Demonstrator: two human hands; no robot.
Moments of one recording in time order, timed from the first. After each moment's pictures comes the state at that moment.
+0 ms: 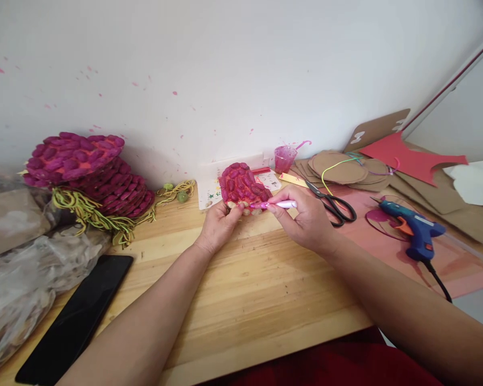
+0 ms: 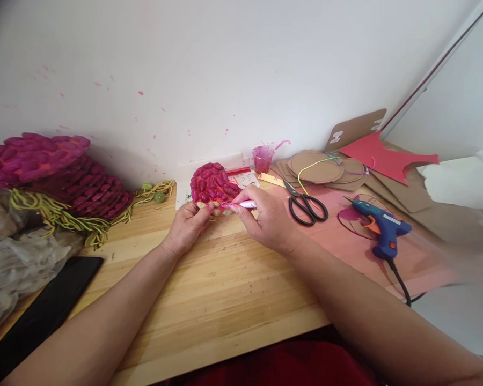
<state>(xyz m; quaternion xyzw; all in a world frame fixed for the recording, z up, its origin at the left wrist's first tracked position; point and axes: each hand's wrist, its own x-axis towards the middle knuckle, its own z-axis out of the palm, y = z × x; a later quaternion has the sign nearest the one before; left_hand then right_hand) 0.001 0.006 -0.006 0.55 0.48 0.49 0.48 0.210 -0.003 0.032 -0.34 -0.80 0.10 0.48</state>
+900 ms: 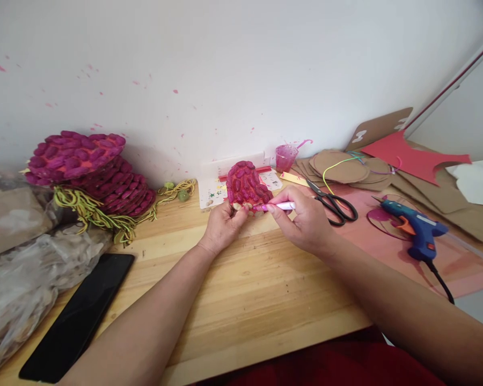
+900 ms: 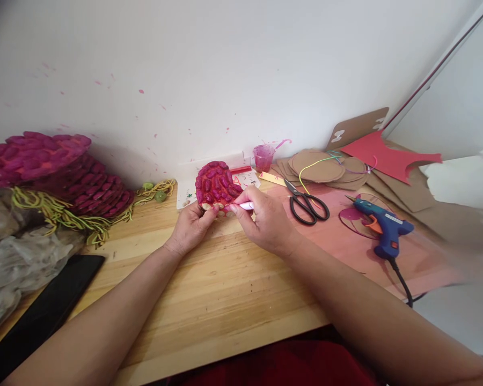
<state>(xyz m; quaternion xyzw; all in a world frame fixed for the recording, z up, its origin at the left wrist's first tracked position) 0.004 0.004 -0.008 0.62 0.49 0.47 0.39 0.204 -0.009 0.031 -0.37 -0.80 0.09 0.47</state>
